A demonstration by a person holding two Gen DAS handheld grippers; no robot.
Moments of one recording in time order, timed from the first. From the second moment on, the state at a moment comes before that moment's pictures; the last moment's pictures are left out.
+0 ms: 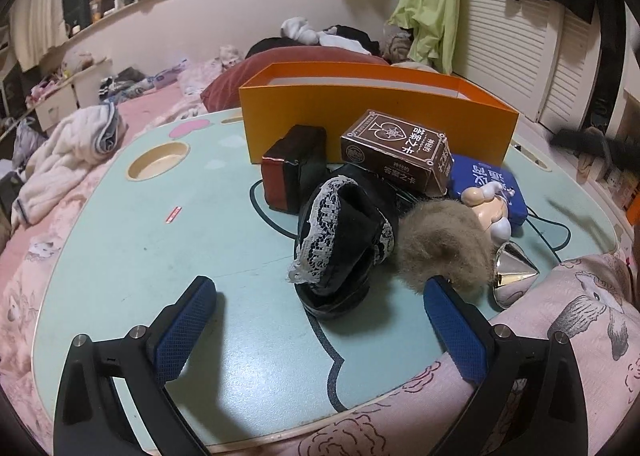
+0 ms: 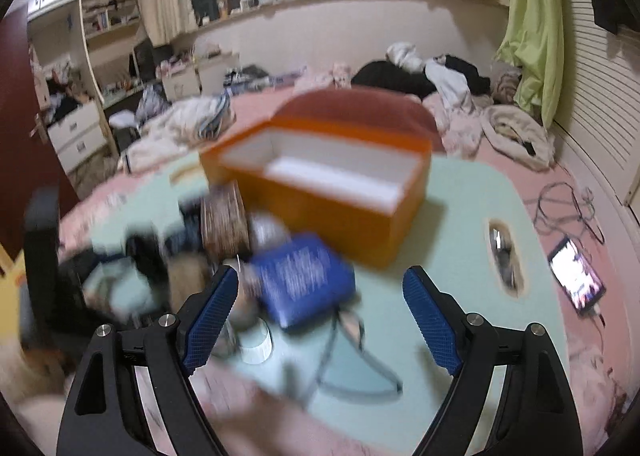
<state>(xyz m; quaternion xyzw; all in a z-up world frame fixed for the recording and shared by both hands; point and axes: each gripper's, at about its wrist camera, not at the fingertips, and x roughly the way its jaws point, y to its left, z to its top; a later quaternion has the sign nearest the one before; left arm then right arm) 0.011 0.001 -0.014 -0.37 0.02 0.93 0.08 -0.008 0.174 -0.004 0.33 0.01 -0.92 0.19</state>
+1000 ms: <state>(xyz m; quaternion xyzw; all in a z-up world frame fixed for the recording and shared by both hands) 0.011 0.001 -0.013 -0.37 0.02 0.93 0.08 -0.132 0.063 -0.015 0.45 0.04 -0.86 0.25</state>
